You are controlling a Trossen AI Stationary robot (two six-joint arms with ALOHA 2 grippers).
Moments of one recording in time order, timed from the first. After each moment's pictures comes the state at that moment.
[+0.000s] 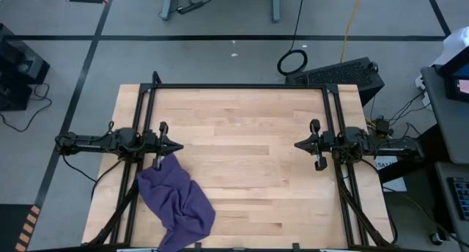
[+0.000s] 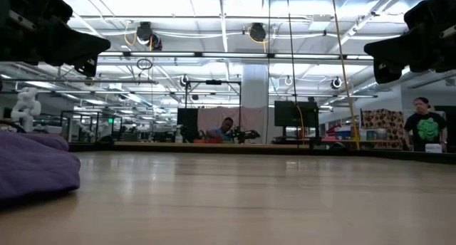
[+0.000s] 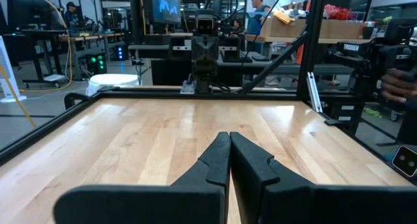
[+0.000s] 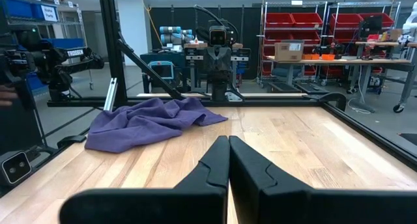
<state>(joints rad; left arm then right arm) -0.05 0.01 0.00 0.02 0.02 -0.02 -0.01 0.00 0.01 0.03 -0.05 0.04</state>
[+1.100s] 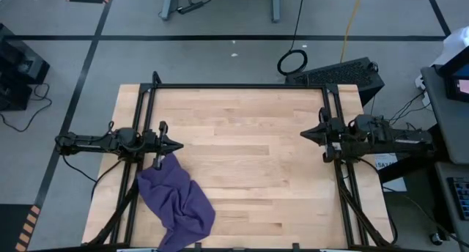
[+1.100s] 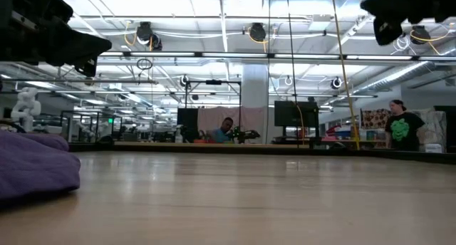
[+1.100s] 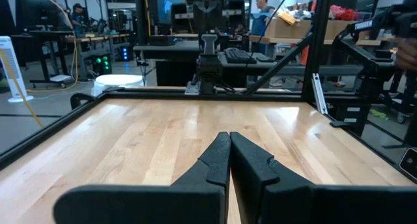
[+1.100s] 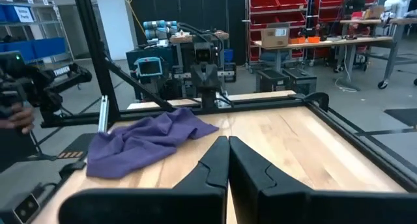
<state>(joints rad) -0.05 0.01 0.00 0.02 0.00 -0.02 -0.01 0.28 0.44 -0.19 0.01 0.12</state>
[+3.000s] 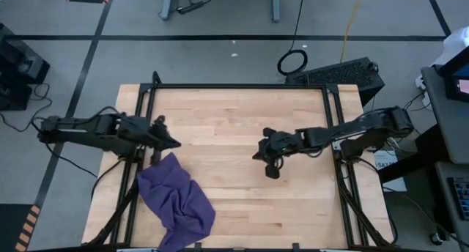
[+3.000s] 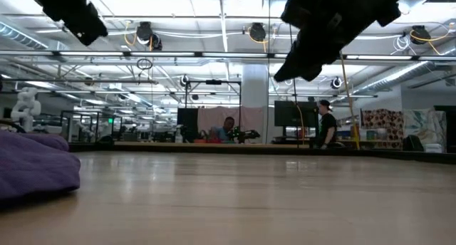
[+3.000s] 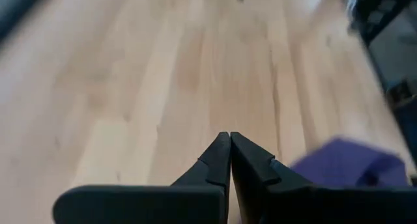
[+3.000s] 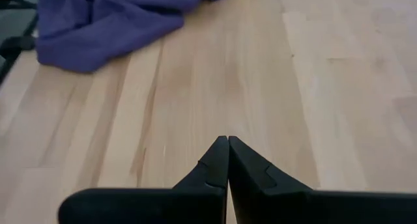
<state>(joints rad) -0.05 0.65 0.70 -0.71 0.01 -0.19 0.09 1.43 0.81 -0.06 0.00 0.14</state>
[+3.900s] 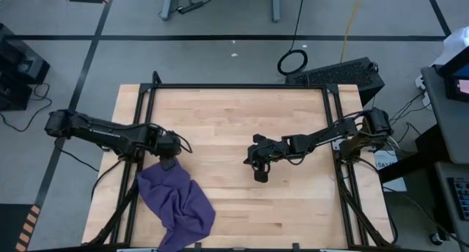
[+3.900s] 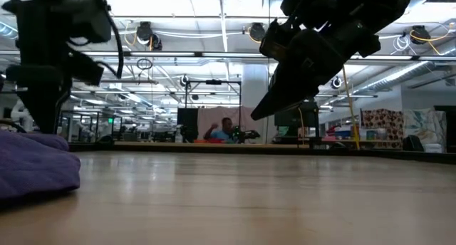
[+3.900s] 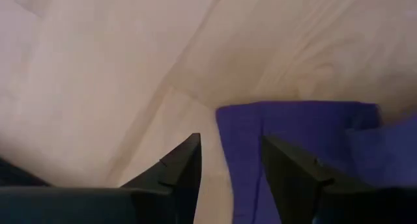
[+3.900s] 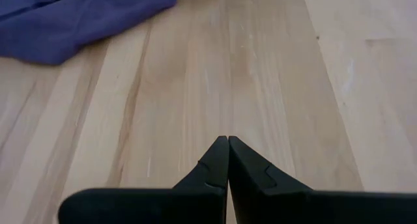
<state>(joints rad) -0.05 1.05 0.53 -0.95 -0.10 -0.59 0.09 1.66 0.81 0.17 0.00 0.16</state>
